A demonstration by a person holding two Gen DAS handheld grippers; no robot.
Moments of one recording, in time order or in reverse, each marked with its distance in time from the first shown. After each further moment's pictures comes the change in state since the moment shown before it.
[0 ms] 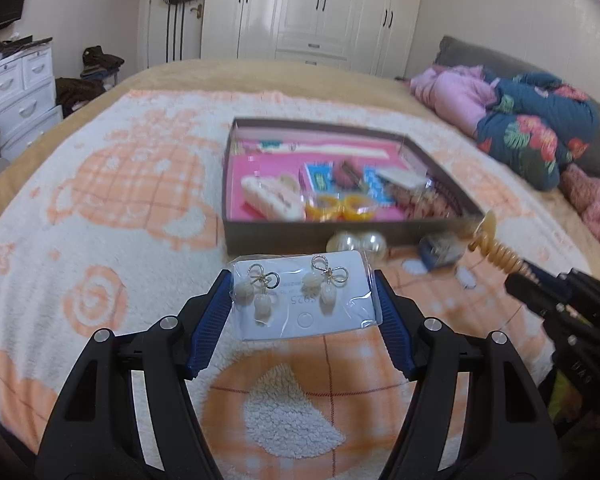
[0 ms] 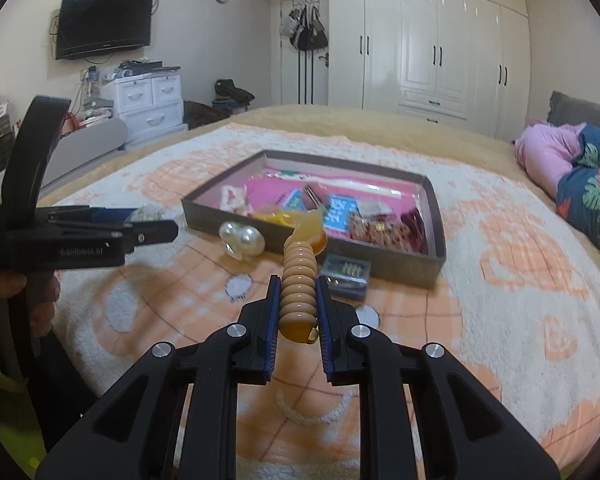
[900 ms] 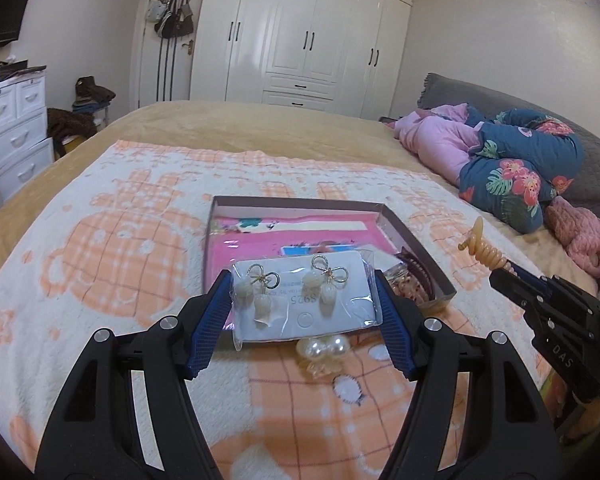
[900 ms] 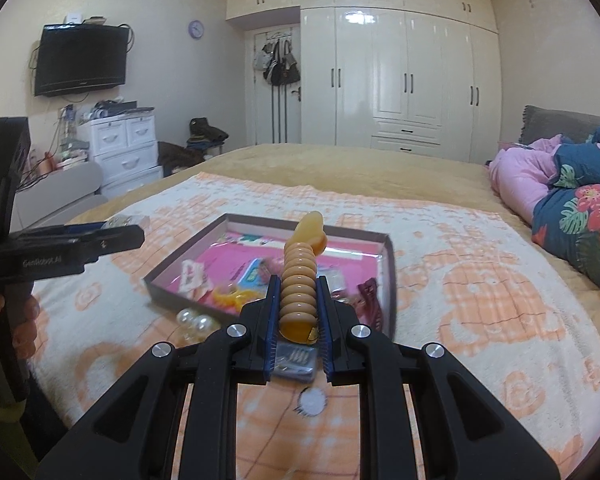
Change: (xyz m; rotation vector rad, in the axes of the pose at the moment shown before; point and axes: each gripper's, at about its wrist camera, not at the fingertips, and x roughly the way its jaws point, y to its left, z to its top) left arm -0.008 -0.019 0.059 0.010 -0.136 -0.055; right arm 0.001 -0.045 0.053 0.066 -0.123 -0.096
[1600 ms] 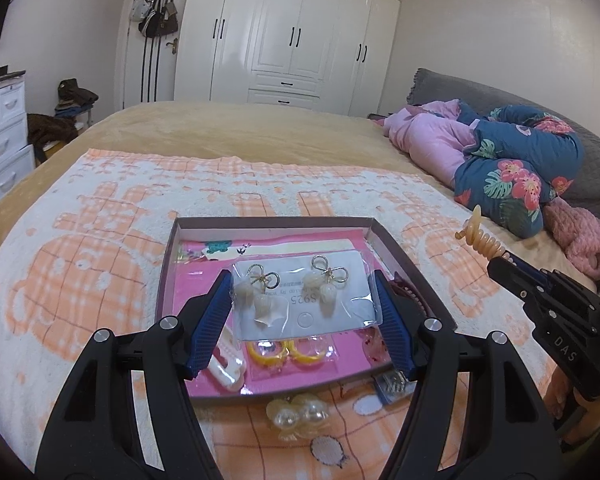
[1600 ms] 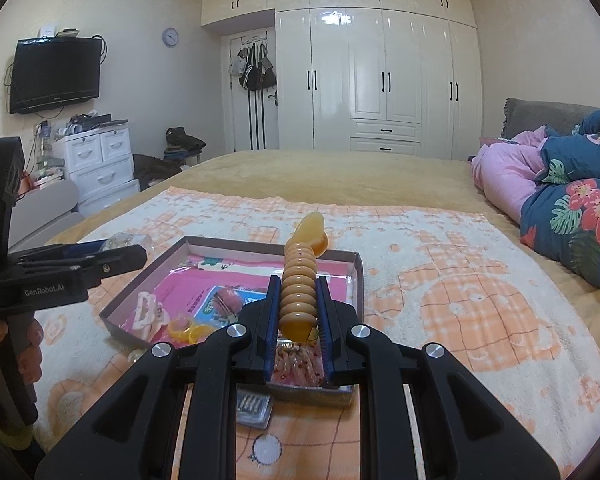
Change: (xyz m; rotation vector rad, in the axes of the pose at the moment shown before) left arm 0.055 -0.016 0.032 0.017 0.012 -0.039; right arm 0.038 -0.036 0.023 0.049 -0.010 -0.045
